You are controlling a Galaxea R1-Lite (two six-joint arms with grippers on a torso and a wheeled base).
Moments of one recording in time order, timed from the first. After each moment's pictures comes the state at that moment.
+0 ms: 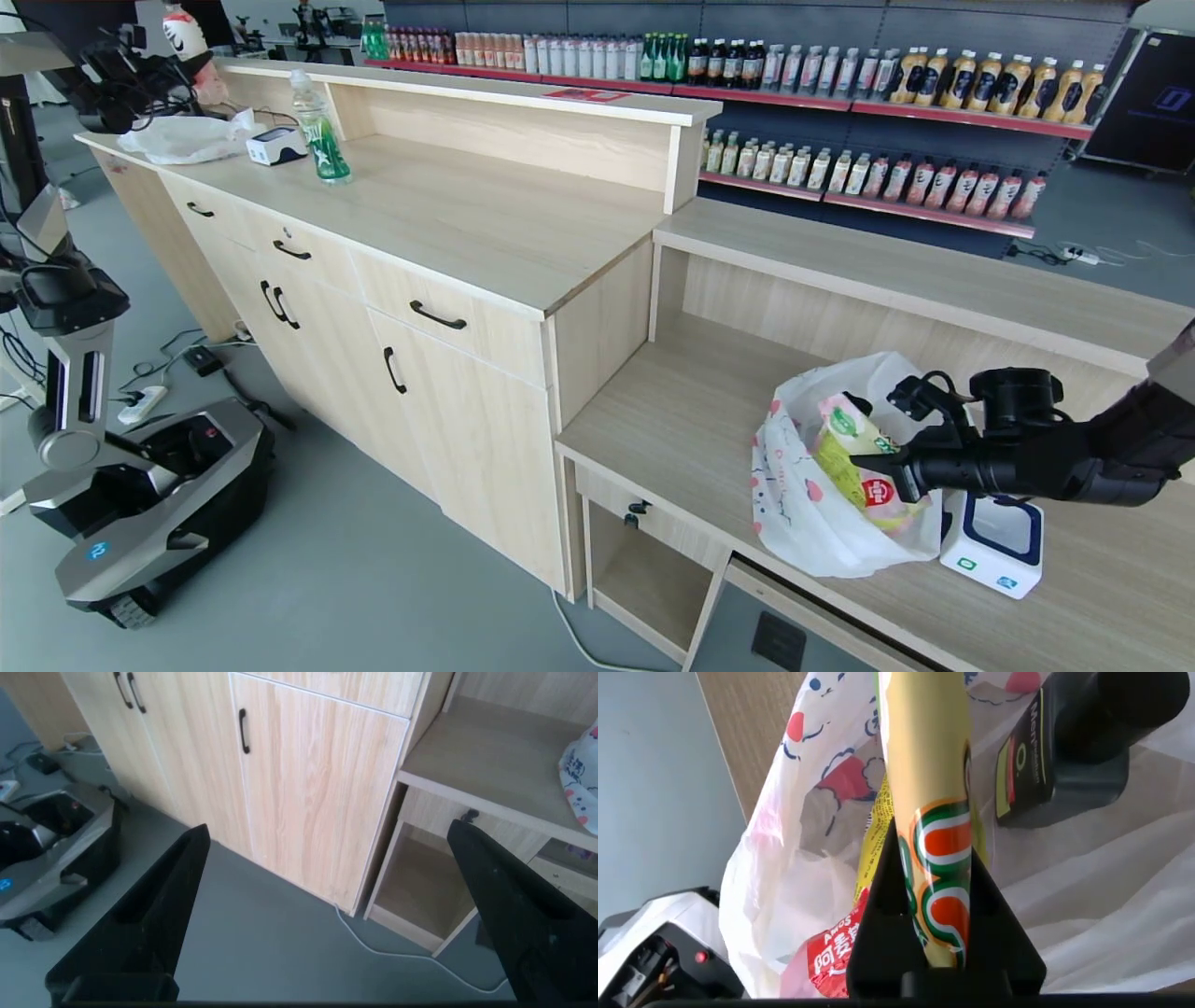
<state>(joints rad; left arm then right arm) 0.00 0.00 0.00 0.00 -0.03 0.00 -0.16 2.24 -1.00 -0.51 0.61 -0.57</state>
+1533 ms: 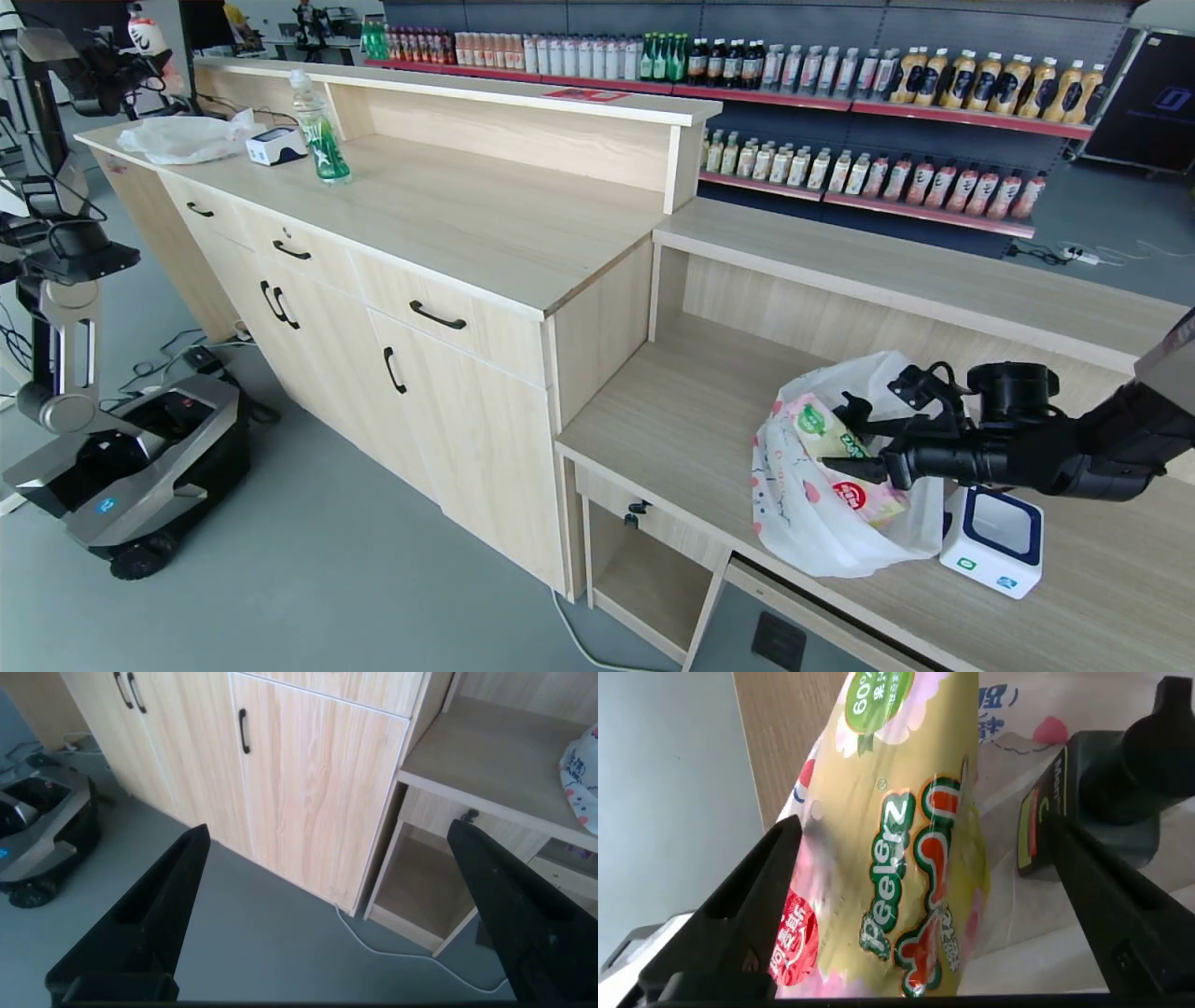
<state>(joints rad) 0.00 0.00 0.00 0.00 -0.03 0.00 -0.16 2.27 -1.05 -0.56 0.75 -0.54</state>
